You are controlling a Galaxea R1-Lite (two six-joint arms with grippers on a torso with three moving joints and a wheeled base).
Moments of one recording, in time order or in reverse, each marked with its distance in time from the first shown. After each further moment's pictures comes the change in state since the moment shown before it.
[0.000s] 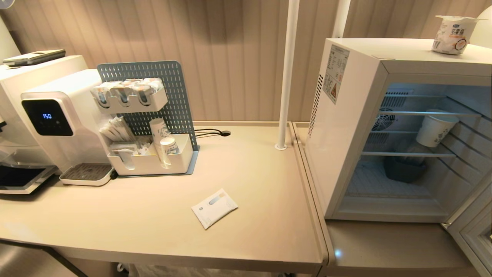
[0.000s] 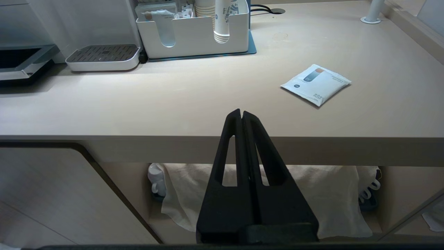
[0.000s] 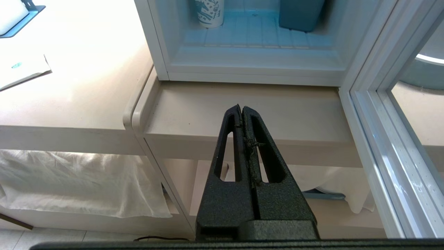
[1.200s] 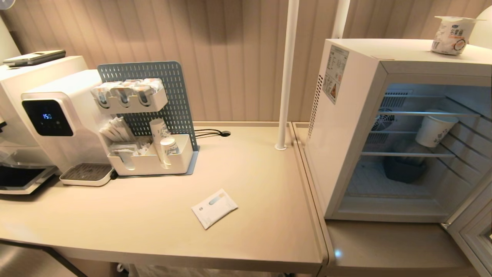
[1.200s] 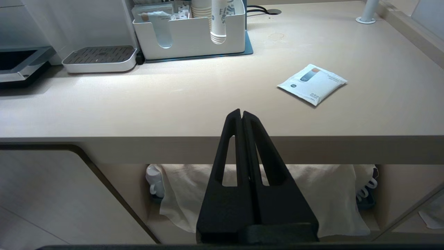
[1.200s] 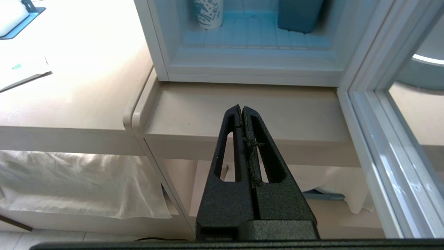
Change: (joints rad) left arm 0.000 0.000 0.000 0.002 -0.016 -0.001; right arm 0.000 0.000 0.001 -0.003 0.000 0.000
